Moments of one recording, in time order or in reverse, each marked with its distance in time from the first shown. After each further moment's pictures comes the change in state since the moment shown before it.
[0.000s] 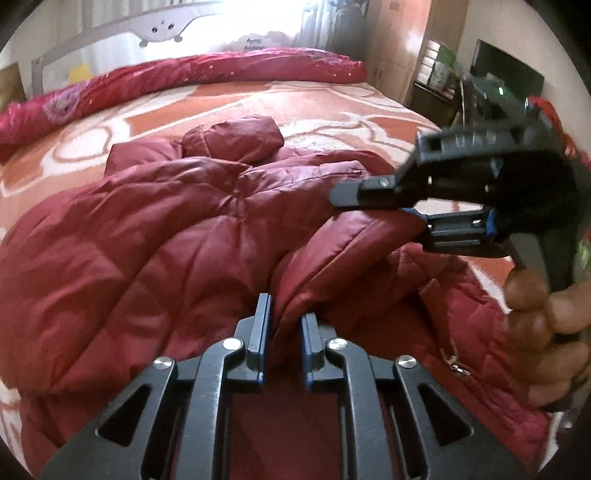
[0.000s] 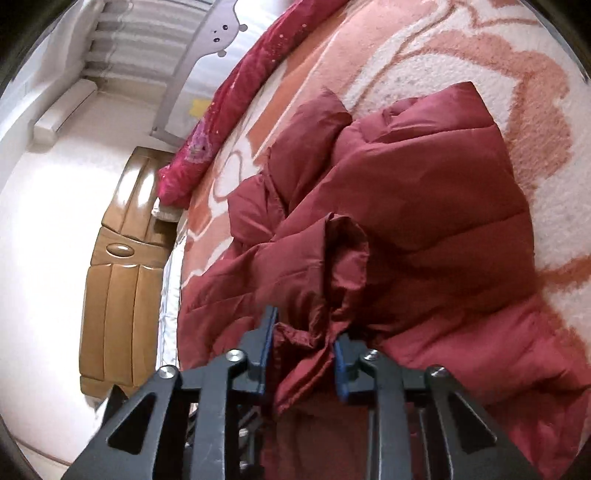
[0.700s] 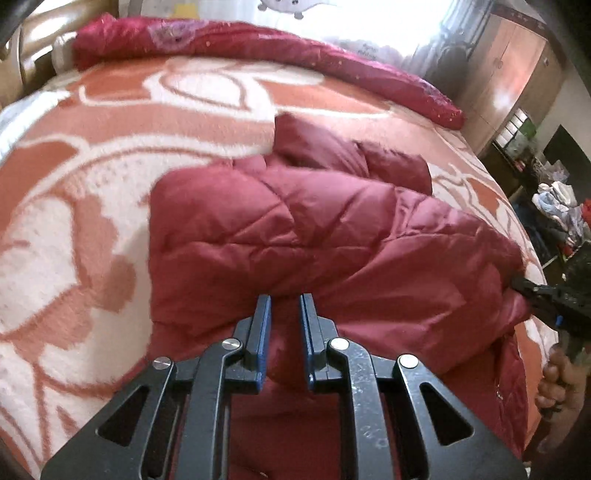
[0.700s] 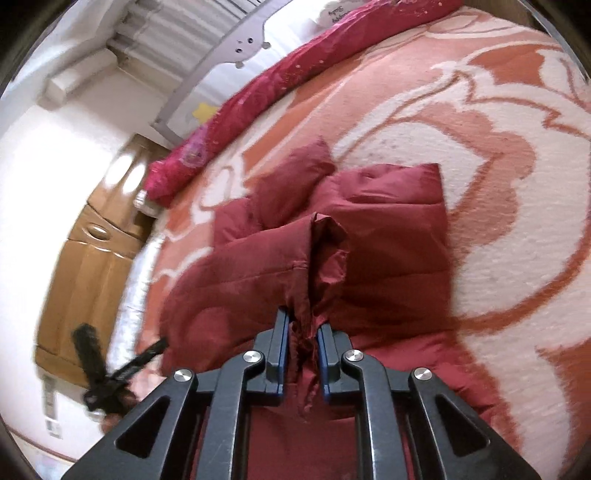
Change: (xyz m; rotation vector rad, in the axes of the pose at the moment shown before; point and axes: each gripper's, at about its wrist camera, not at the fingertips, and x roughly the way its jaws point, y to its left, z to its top) left arm -0.027 0.160 -0.011 -0.331 0.038 0.099; right arm -0.045 -0.003 -0.003 -0.185 -0.098 -0.172
